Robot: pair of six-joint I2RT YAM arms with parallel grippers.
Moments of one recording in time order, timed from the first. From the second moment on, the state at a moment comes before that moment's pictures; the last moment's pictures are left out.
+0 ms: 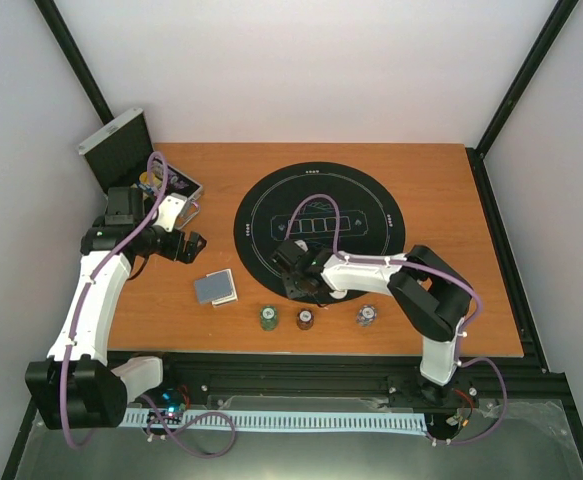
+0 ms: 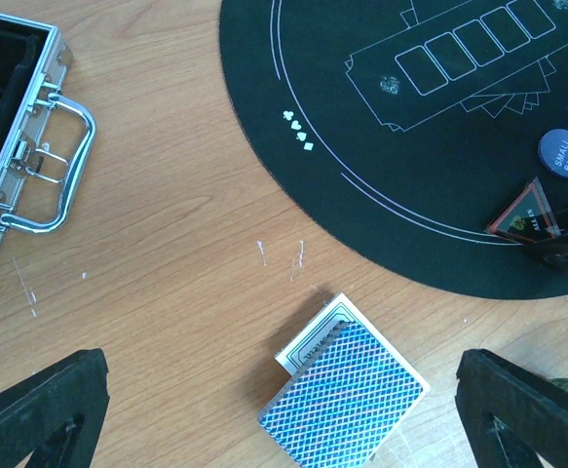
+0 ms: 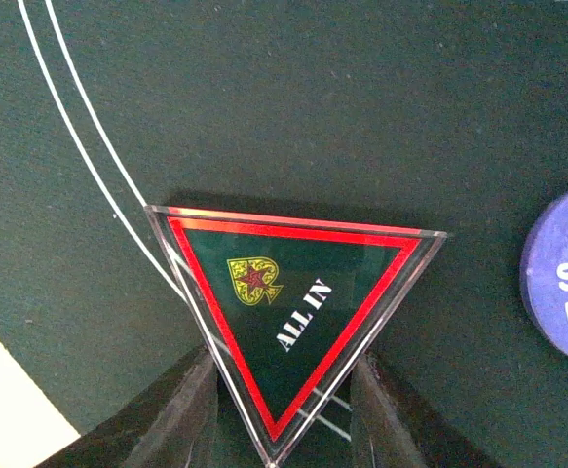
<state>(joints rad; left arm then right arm) 0.06 1.13 1.04 -0.86 0.39 0.32 0.93 1.86 1.10 -0.42 0.18 0.53</state>
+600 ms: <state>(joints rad) 0.06 1.13 1.08 -0.87 0.36 0.28 0.89 2.08 1.42 -0.48 0.18 0.42</state>
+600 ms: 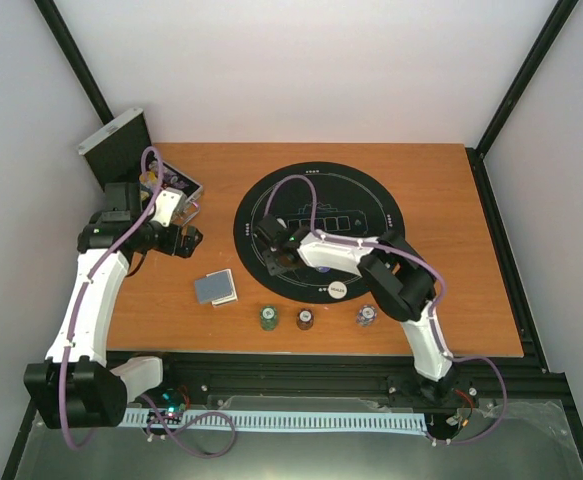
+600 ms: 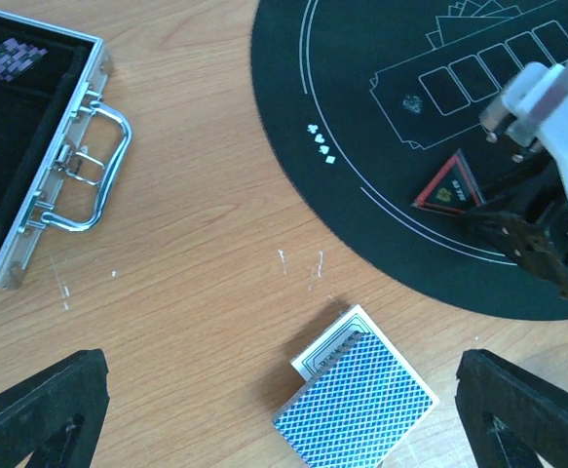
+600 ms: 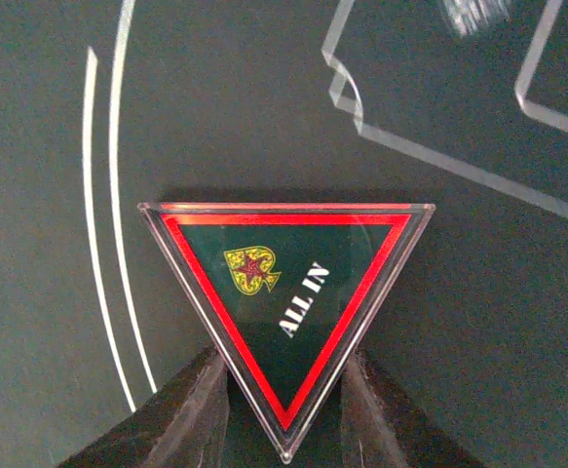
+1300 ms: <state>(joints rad) 0.06 1.14 1.09 -0.92 0.29 0.27 0.84 2.31 1.82 -0.60 0.17 0.32</state>
